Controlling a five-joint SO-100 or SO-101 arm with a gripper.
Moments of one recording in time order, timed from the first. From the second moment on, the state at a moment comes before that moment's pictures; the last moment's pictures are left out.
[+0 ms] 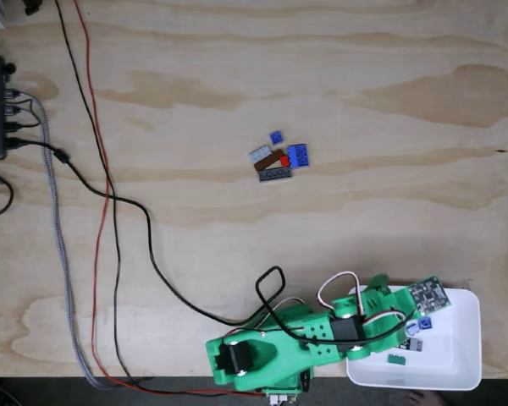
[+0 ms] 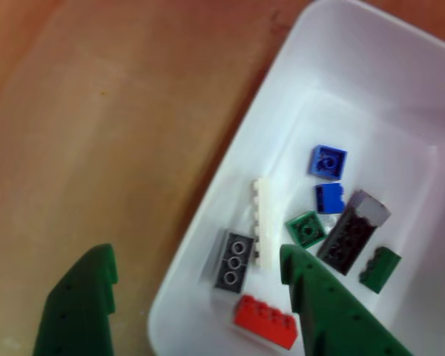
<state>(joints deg) 69.7 148.9 127.2 80.1 -95.9</state>
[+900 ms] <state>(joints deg) -4.1 89.3 112.4 51.9 -14.1</state>
